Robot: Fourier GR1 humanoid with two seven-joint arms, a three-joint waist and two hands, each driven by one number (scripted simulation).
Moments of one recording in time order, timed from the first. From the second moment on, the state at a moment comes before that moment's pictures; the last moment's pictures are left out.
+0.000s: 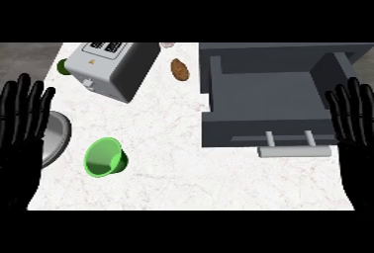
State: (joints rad) left arm -0.02 0.09 0.02 -2.10 -0.02 0.00 0.03; right arm 0.00 -0.09 0.02 -2.10 0.03 -0.03 0.05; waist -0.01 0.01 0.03
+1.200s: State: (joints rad) left arm -0.01 0.27 0.07 -1.89 0.66 -0.59 0.06; right arm -0.04 -0.07 0.04 -2.04 -0.08 0.06 0.07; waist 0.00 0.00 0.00
